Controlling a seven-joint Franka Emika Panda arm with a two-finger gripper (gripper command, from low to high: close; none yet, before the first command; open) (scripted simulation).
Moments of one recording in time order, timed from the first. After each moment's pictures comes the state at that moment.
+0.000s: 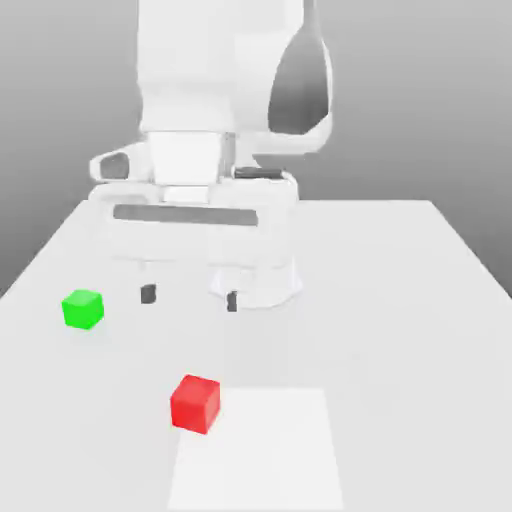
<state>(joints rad) -0.10 -0.16 -0.08 -2.74 0.01 2.71 0.88</state>
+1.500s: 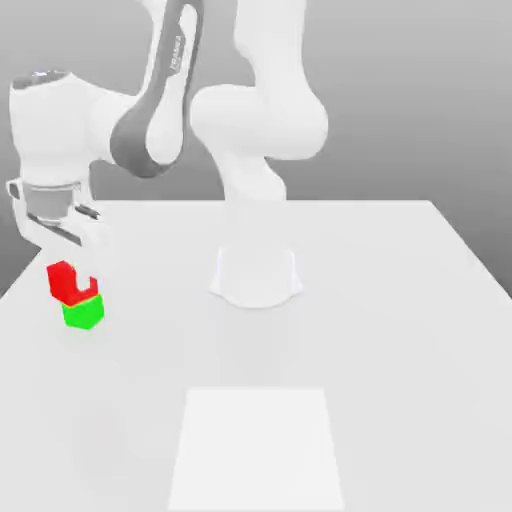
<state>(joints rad) -0.65 -0.28 -0.43 -2.90 -0.29 2.65 0.73</state>
